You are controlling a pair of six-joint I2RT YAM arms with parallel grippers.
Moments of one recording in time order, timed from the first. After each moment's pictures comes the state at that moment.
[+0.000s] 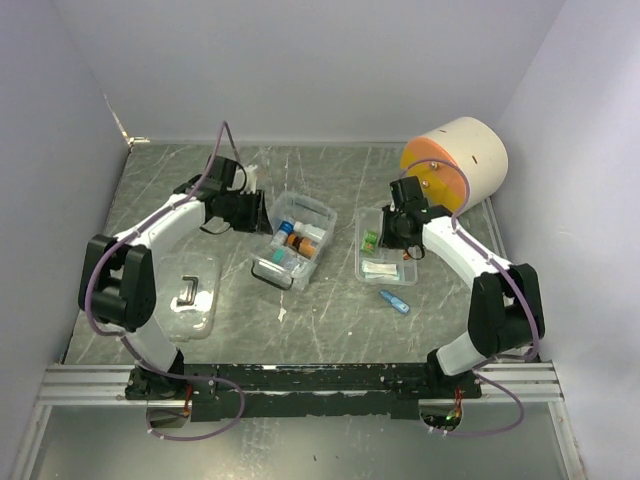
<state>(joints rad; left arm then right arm) -0.32 1.72 1.27 -0.51 0.43 -0.21 0.29 1.53 1.05 -0.55 0.02 0.32</state>
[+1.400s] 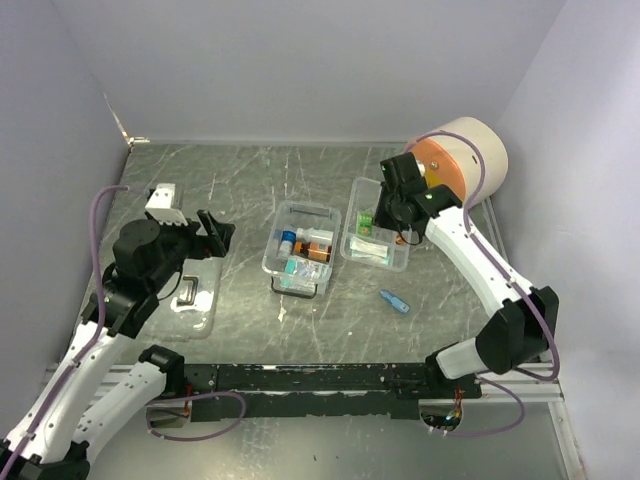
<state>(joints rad) -0.40 0.69 0.82 -0.35 -0.04 -0.34 0.41 1.42 1.31 -0.82 0.17 0.56</state>
